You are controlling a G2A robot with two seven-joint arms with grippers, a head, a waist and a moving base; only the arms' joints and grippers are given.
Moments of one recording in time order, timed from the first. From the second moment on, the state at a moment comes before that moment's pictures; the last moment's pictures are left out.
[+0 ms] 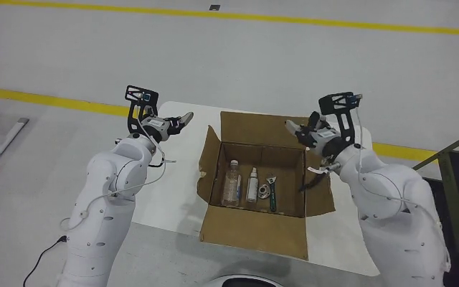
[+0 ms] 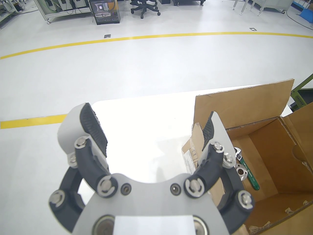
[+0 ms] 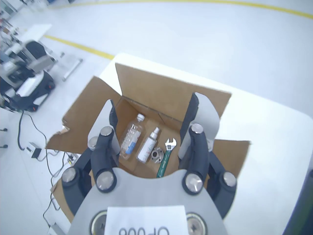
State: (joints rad) left arm 0.94 -1.25 -1.37 -1.68 1.11 -0.10 -0.58; right arm -1.10 -1.20 1.50 -2.09 -0.85 0.10 0.90
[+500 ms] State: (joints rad) left arm 0.94 -1.25 -1.37 -1.68 1.11 -0.10 -0.58; right arm -1.48 -1.17 2.05 -2.09 -0.67 -0.06 0.77
